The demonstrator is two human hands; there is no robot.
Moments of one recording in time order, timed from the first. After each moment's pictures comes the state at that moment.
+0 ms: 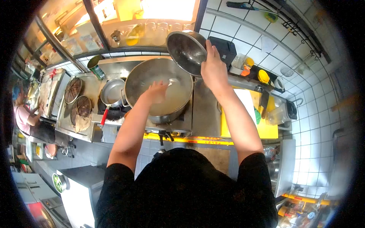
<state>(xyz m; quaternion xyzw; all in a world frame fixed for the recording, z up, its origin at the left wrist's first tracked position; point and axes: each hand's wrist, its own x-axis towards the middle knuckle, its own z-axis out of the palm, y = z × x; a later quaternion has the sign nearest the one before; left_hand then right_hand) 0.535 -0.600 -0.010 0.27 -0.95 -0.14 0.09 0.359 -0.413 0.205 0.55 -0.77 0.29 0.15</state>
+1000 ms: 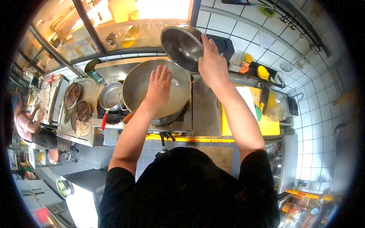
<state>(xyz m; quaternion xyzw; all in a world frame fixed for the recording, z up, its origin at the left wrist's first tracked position) 0.535 -0.529 0.098 0.23 -0.93 0.08 0.27 0.356 -0.416 0.224 0.56 -0.76 0.28 0.19</state>
